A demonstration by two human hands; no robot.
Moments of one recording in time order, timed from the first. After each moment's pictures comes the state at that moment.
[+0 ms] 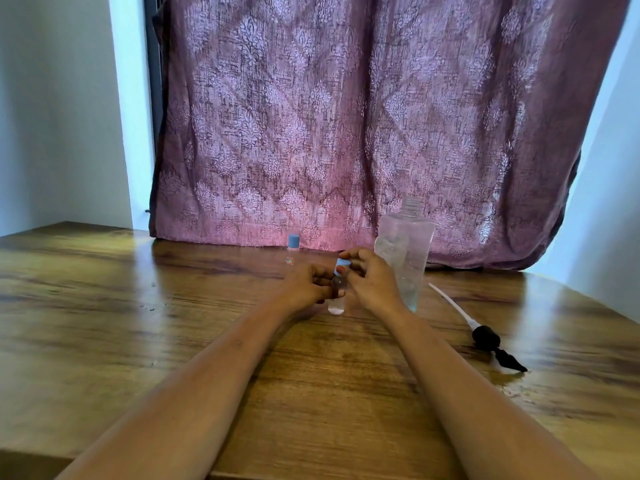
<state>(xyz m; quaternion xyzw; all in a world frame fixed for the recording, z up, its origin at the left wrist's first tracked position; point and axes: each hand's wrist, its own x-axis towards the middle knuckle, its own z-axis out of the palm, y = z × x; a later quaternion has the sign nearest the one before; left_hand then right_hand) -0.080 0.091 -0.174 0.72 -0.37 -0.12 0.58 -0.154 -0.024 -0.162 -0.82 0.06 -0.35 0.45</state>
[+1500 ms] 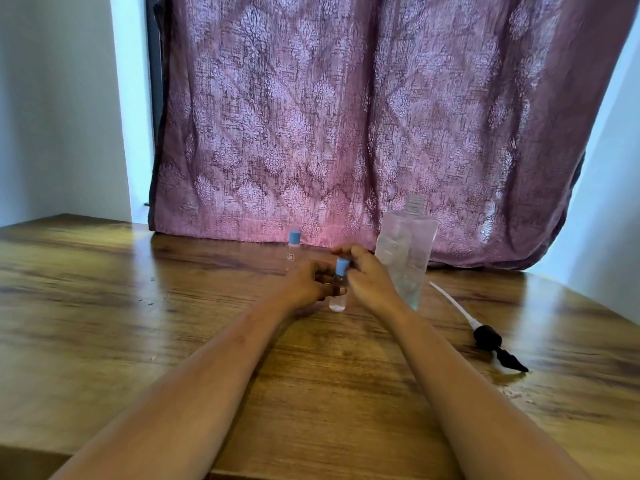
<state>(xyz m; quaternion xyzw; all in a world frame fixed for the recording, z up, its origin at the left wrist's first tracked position) -0.074 0.089 -0.176 0.72 -0.39 -0.12 0.56 -0.155 -0.013 -0.156 -0.84 0.05 -0.30 0.45</state>
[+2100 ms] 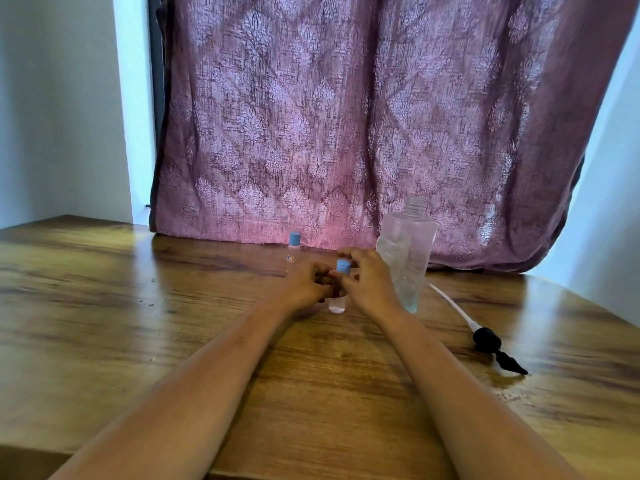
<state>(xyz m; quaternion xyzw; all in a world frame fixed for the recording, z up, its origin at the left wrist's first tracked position) -0.074 0.088 -0.178 0.72 -0.40 -0.10 0.56 -0.156 -0.017 -0.157 -0.89 0.07 -0.35 0.27</state>
